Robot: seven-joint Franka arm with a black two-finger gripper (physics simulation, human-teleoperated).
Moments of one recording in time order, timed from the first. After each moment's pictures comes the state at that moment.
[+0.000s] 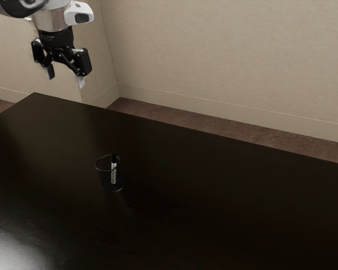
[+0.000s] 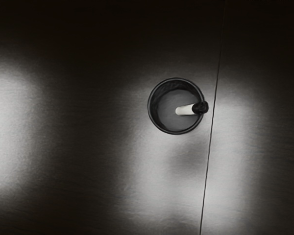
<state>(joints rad) -0.12 -0.11 0.11 -1.59 0.17 1.52 -0.12</state>
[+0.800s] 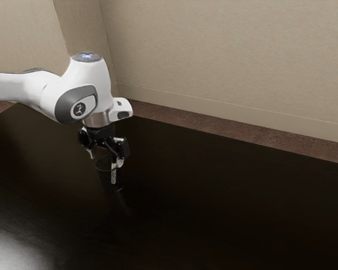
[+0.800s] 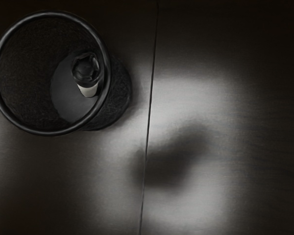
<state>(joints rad) -0.13 -0.05 0.05 -2.16 0.11 2.11 -0.21</state>
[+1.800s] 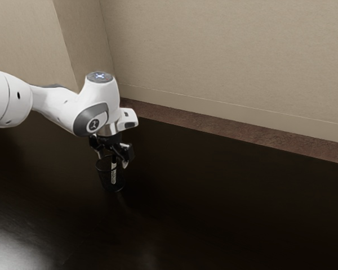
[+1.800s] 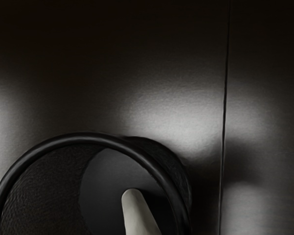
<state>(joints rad) -0.05 0.22 0.06 -2.04 0.20 2.32 -0.18</state>
